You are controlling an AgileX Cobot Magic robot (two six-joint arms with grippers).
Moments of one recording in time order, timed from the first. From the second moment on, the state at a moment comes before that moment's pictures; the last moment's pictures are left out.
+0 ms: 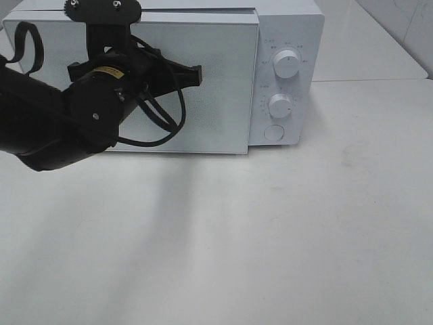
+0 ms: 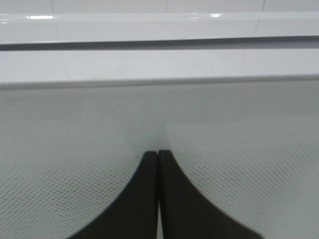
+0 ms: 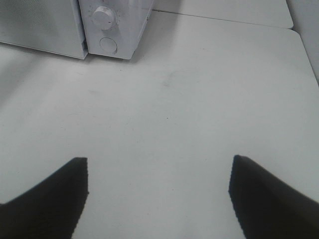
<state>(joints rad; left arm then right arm) -0.75 1.89 -0.97 -0.79 -0.80 0.46 0.14 0.00 -0.50 -0.02 1.00 -0.05</state>
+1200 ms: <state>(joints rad) -0.80 1.88 -1.02 -0.91 -0.61 0.59 0.14 0.00 -0.50 -0.02 1.00 -0.05</state>
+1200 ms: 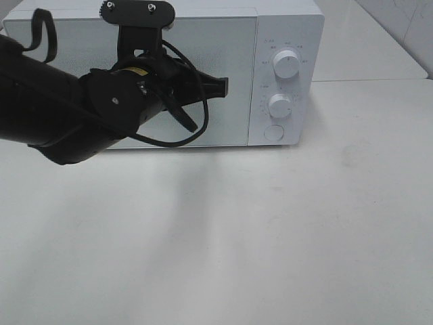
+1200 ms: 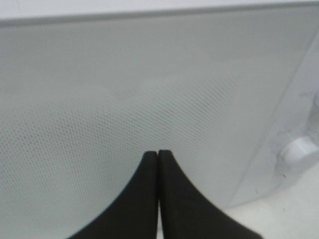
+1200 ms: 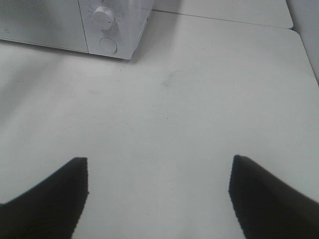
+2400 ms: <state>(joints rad) -0.47 1.50 -0.94 -0.32 0.75 0.18 0.14 0.00 -0.50 -0.02 1.00 -0.05</state>
